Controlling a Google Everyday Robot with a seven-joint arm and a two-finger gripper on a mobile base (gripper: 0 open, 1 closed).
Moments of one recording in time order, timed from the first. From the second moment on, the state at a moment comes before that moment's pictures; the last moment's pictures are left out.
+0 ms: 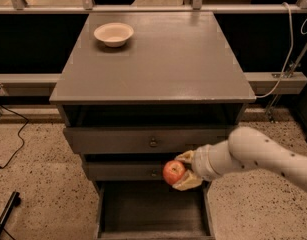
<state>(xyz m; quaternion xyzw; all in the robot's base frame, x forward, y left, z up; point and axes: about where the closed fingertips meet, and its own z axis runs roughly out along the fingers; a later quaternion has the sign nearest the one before) 0.489 -0.091 0.602 -0.63 0.70 0.16 0.29</state>
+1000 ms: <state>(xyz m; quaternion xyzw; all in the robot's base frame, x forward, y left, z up) 0.460 -0.122 0.489 -0.56 0.69 0.24 0.39</state>
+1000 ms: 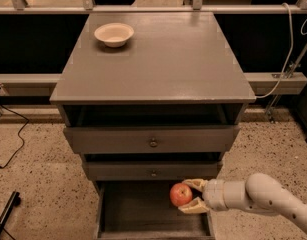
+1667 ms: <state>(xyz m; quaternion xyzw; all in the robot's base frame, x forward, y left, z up) 0.471 -0.115 0.398 -0.55 0.71 0.25 0.36</state>
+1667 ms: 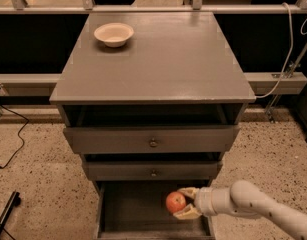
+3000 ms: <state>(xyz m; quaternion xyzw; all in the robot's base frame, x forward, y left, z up) 0.475 -0.084 0.268 -0.53 0.72 0.30 0.33</state>
